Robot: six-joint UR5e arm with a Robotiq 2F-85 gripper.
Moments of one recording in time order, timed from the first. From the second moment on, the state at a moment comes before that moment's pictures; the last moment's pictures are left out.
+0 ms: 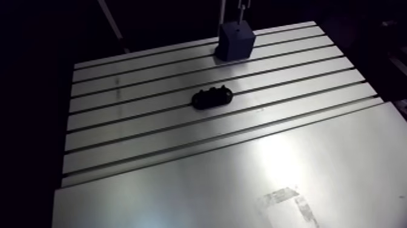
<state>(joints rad) -0.28 -0.94 1.21 -1.63 -1.60 -1.76</state>
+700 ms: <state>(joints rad) -0.28 -0.94 1.22 -1.65 -1.60 -1.76</state>
